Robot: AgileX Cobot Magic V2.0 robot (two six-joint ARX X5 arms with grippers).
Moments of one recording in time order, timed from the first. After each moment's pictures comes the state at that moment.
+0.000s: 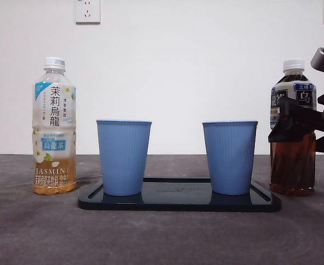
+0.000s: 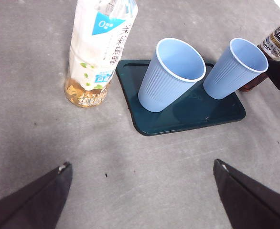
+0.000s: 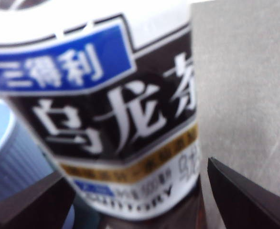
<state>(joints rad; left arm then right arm) -0.03 0.48 0.73 -0.88 0.47 -0.08 0.18 1.47 0.34 0.84 -0.13 0.24</state>
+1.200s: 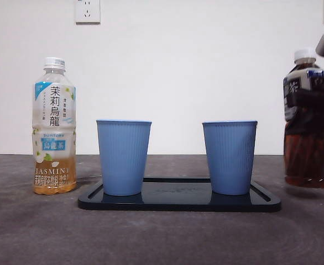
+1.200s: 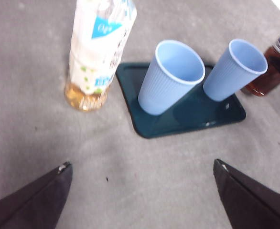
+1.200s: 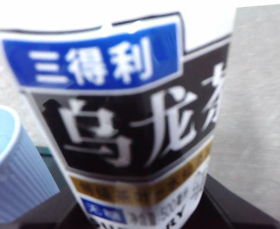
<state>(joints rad) -0.03 0.48 0.73 -0.86 0.47 -0.07 0.18 1.28 0.35 0.63 -0.08 0.18</state>
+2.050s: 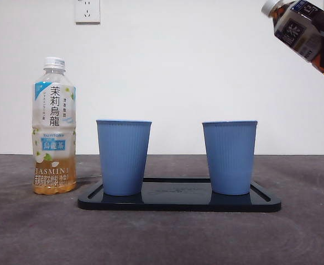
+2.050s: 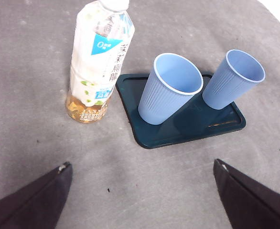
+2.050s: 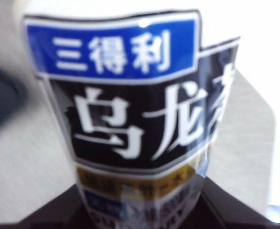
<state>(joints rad) -0.03 0.48 0.73 -0.83 0.47 -0.07 0.29 1.08 0.97 -0.50 0.29 -0.53</state>
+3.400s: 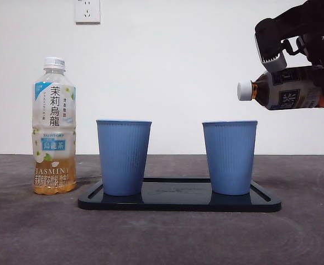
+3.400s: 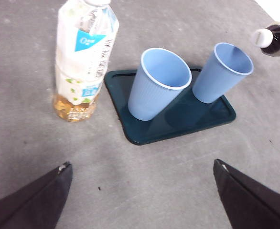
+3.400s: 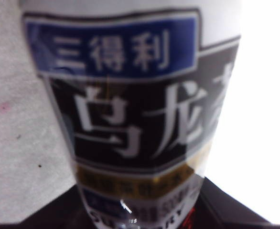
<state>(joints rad) -0.08 0.48 0.73 -0.83 0.47 -0.07 0.48 1.31 0.97 -0.54 0.68 -1.03</state>
